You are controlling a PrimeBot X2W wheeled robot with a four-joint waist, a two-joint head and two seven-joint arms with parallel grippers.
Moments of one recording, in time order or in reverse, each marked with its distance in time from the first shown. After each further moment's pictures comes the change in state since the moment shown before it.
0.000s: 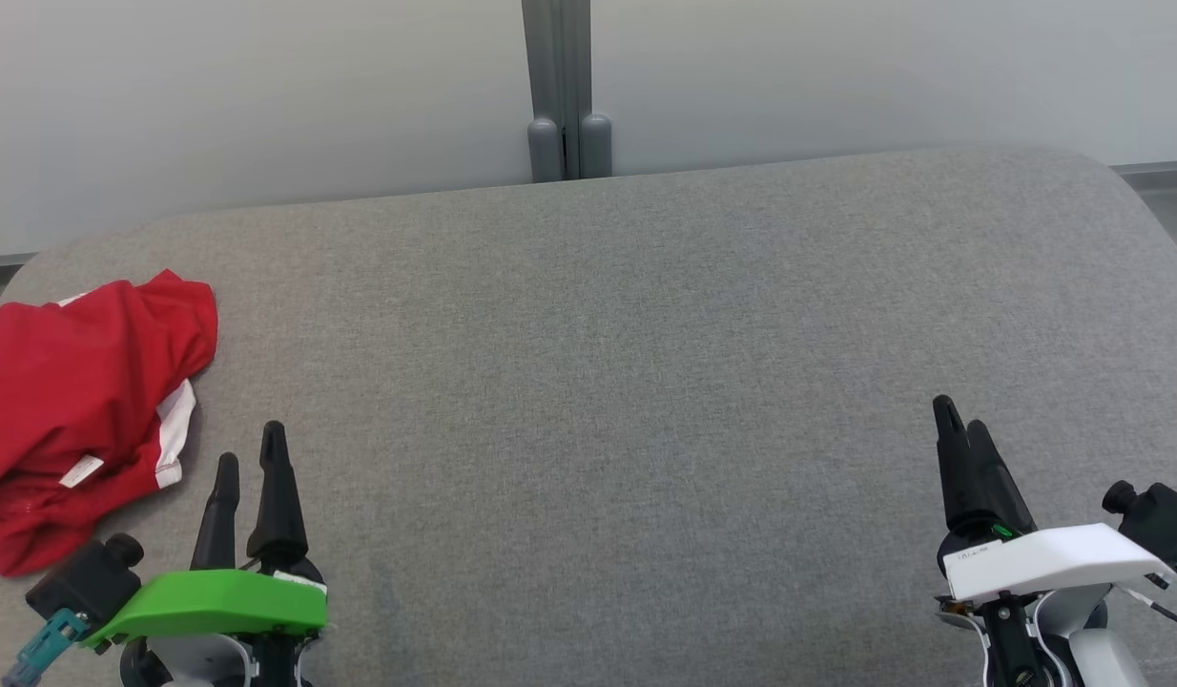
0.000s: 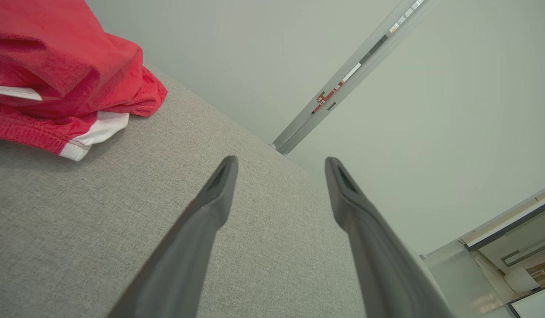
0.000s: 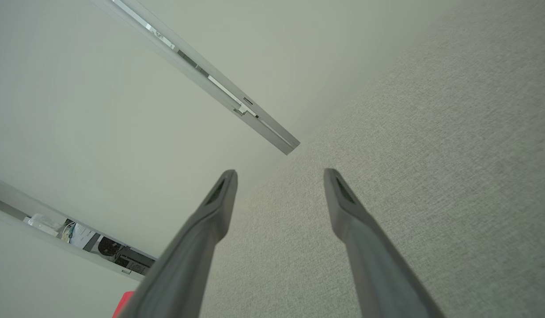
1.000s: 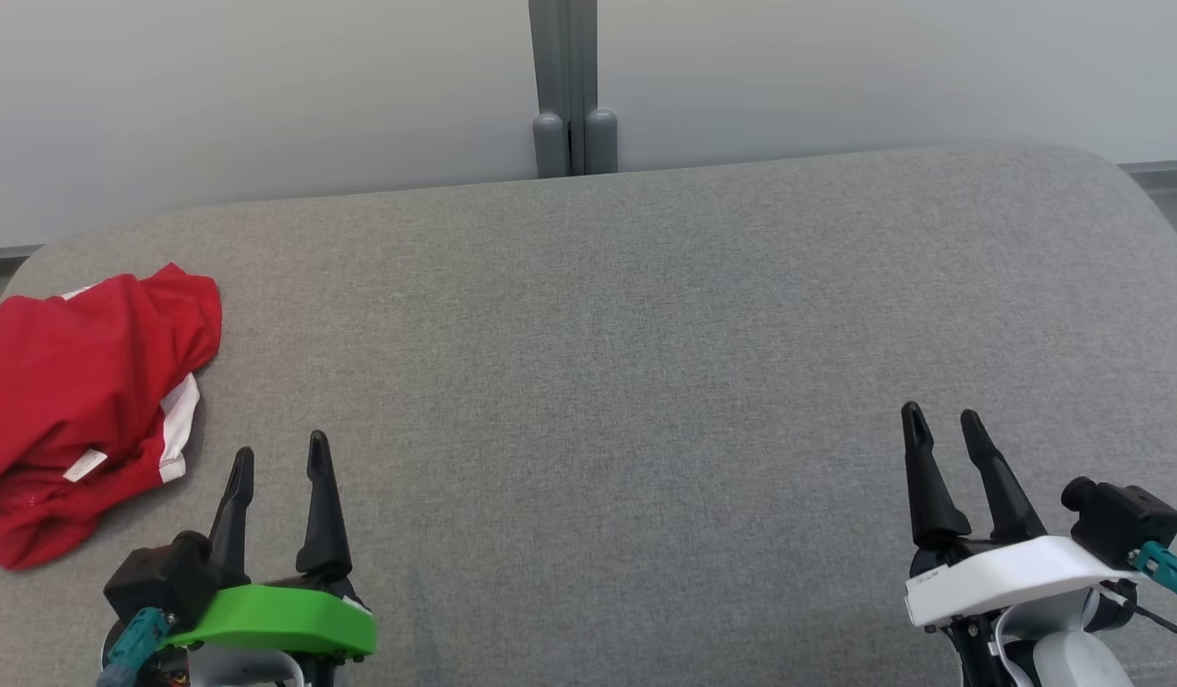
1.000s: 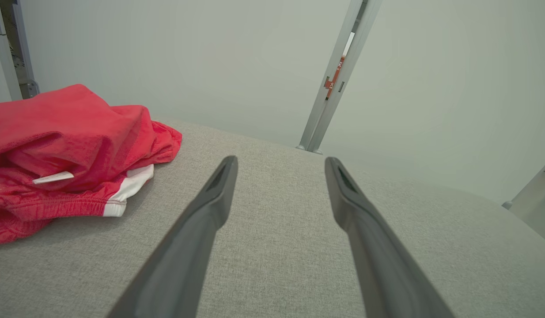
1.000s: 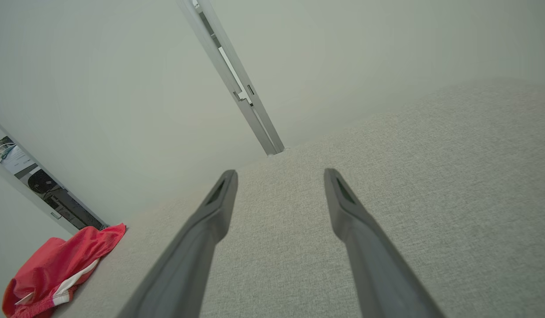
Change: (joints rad) left arm 0.030 0.008 -0.065 -0.022 0.409 0.043 -0.078; right arm 0.013 -0.001 0.033 -0.011 -0.386 0.000 -0.077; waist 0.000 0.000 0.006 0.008
